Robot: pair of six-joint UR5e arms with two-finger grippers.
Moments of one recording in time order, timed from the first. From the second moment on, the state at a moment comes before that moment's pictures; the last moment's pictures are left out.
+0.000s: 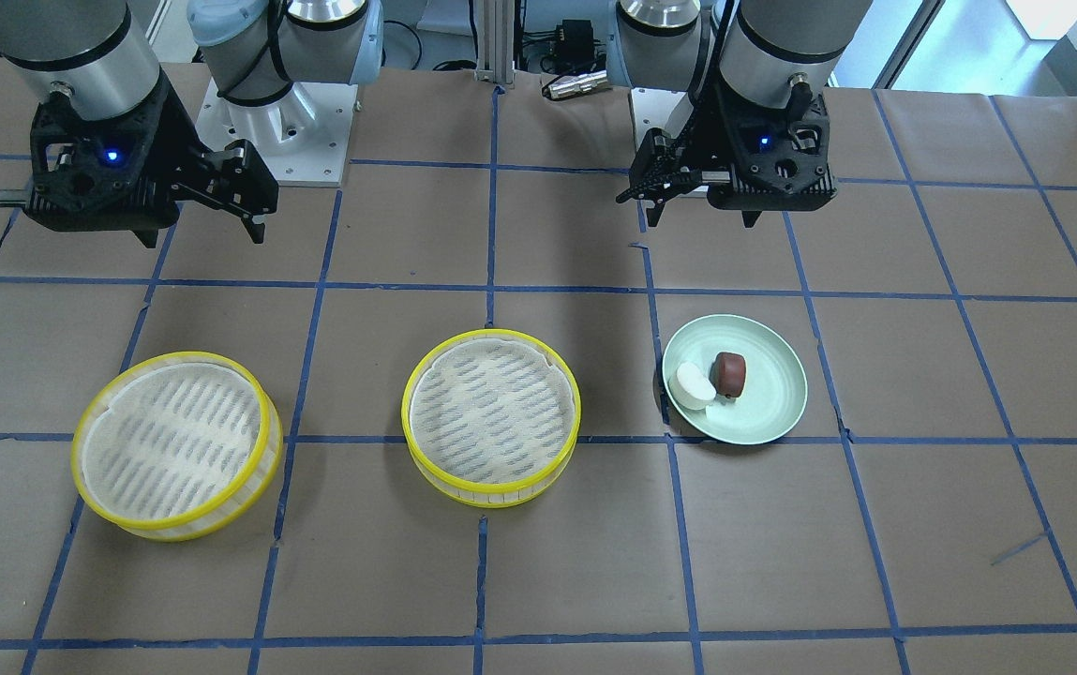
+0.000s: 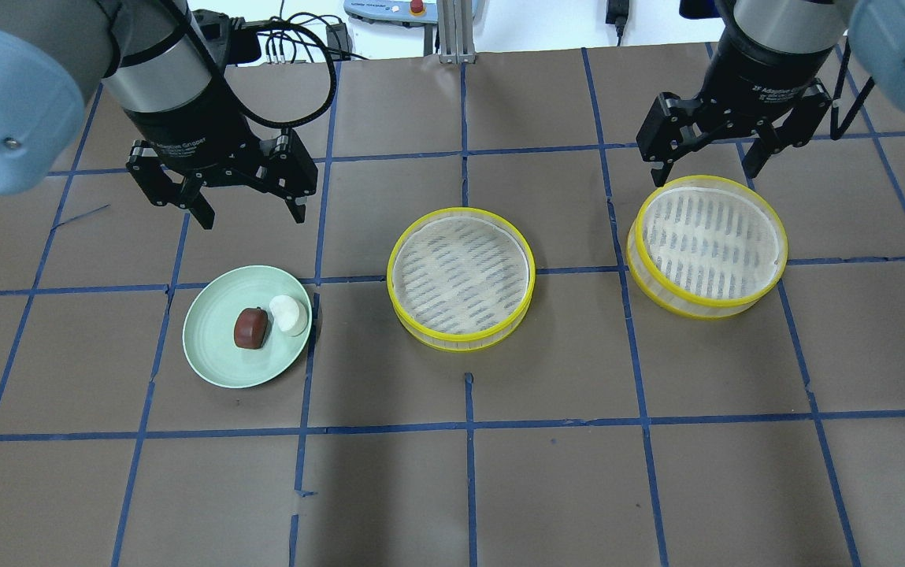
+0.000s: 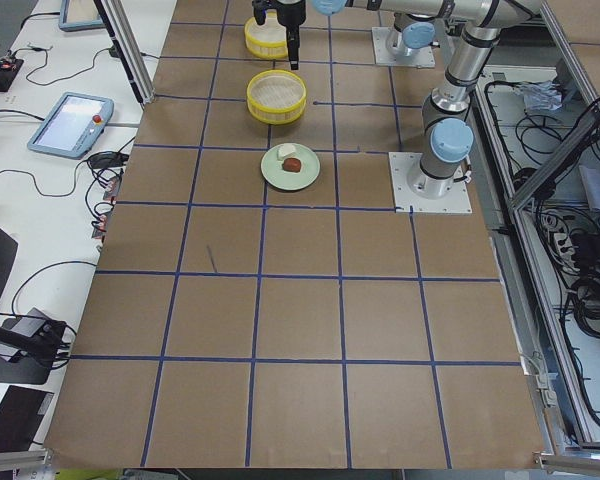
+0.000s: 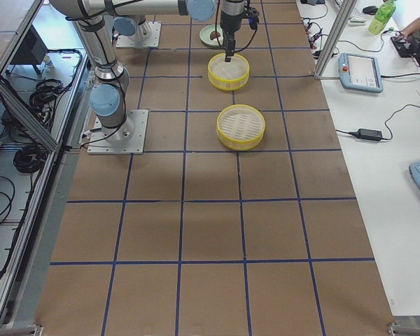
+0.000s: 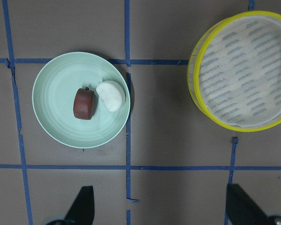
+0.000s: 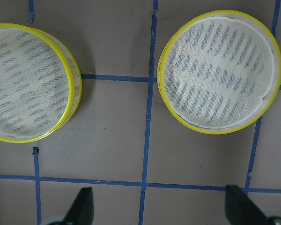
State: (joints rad) left arm -1.66 -1.58 -1.53 -1.67 1.56 -0.11; right arm 1.56 -1.54 1.52 -1.50 -1.56 -0.08
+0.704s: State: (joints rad) left arm -1.57 -1.61 -1.62 -1.64 1.56 -0.06; right arm 1.41 -1.53 1.56 -1.51 -1.55 -0.23
